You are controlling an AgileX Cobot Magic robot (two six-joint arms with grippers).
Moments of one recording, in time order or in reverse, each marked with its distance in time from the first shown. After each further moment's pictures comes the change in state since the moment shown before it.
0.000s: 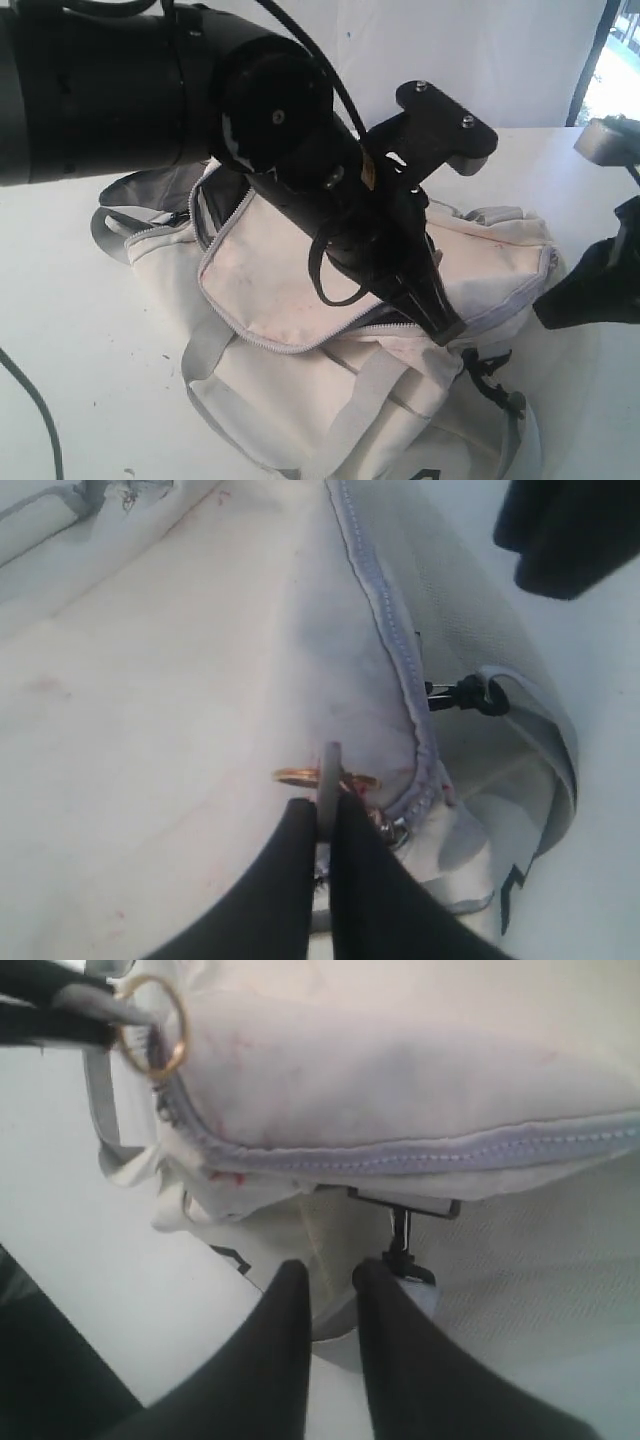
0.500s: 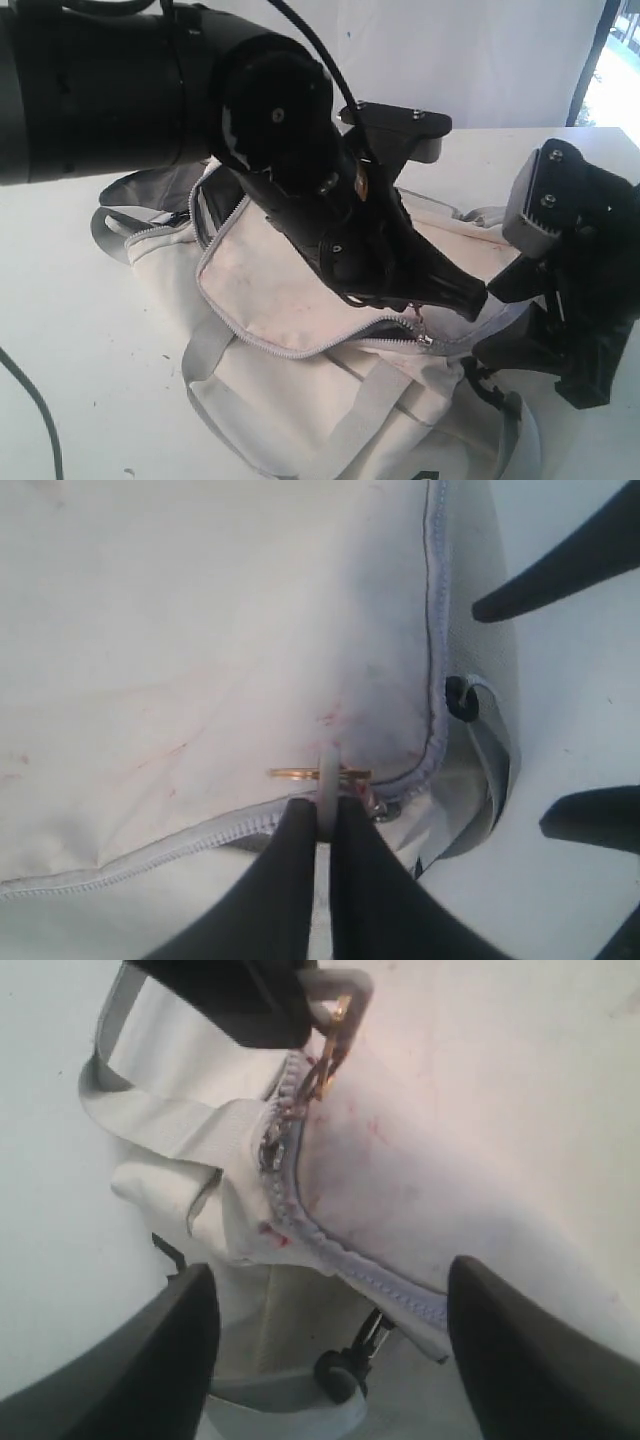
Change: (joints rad) left arm 0.002 -0.001 0.000 -0.011 0.090 -0.443; right arm 0.239 -0.065 0.091 -0.001 -0.240 -0.462
